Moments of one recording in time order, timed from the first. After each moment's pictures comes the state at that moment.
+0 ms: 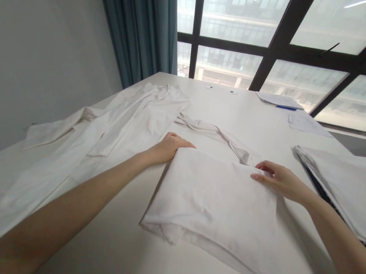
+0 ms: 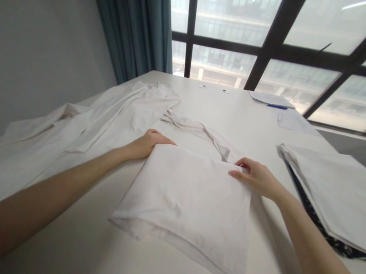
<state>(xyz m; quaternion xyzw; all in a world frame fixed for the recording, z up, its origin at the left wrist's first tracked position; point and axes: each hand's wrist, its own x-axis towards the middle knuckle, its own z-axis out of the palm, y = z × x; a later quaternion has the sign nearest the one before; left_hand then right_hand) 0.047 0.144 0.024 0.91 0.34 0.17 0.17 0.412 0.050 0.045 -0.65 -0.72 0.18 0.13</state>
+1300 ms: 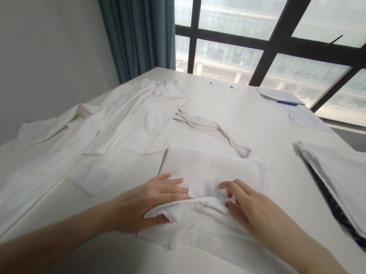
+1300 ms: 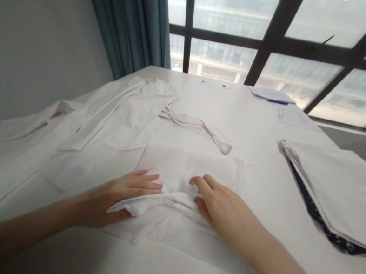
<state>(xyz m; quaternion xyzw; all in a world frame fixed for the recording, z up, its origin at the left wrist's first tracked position) 0.013 0.014 0.031 0.94 0.20 0.11 0.23 0.311 -0.030 0.071 -0.50 -0.85 0.17 0.07</state>
